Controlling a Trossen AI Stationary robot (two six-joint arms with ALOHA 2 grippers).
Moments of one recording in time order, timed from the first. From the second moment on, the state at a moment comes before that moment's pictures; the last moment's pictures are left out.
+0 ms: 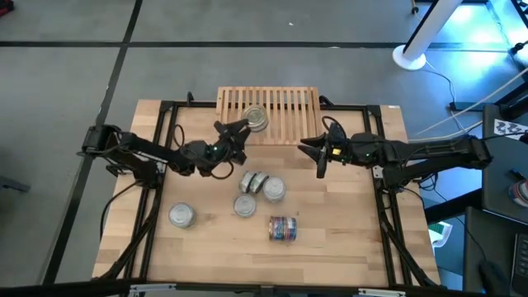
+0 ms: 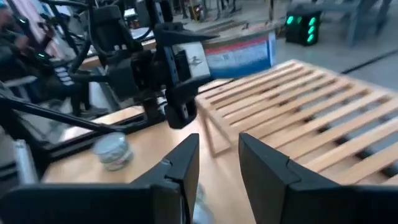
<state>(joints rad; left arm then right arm) 0.00 1.43 0.62 1.02 -0.83 1.51 0.05 1.02 0.80 0.05 0.34 0.26</state>
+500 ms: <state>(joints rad) 0.09 1.42 0.62 0.95 -0.83 1.32 -0.15 1.17 0.80 0.36 0.24 0.08</state>
